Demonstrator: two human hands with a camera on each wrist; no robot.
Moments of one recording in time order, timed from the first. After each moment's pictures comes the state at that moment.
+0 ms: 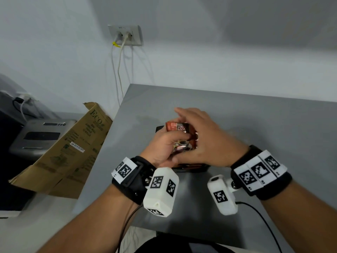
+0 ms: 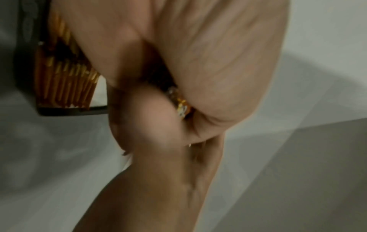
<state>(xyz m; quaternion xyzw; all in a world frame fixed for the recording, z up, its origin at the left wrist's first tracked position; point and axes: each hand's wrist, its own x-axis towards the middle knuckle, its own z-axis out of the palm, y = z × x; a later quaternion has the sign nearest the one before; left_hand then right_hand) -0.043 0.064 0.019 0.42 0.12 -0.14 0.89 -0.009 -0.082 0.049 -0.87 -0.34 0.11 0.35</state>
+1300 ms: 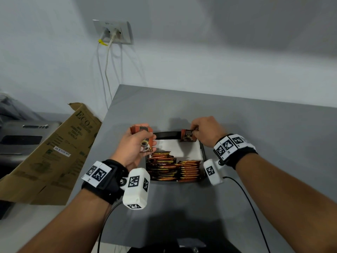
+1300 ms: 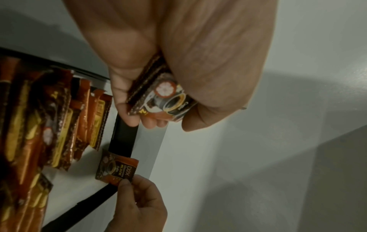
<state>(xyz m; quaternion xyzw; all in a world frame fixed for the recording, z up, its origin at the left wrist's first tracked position) 0.001 0.137 -0.027 0.52 0.26 -0.06 0.81 0.108 -0.091 -0.040 -0.96 -0.17 0.13 0.19</state>
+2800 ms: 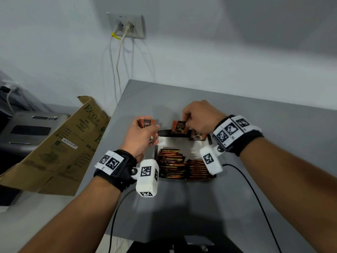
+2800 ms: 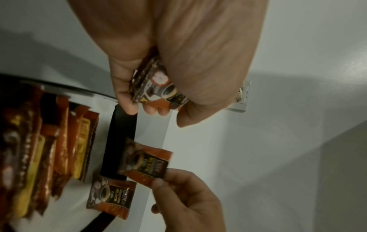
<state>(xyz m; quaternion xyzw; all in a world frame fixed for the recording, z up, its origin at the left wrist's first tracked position) 0.017 0.150 -0.041 0.58 0.27 -0.01 0.77 0.113 -0.035 0.017 -0.94 -0.26 0.18 0.15</state>
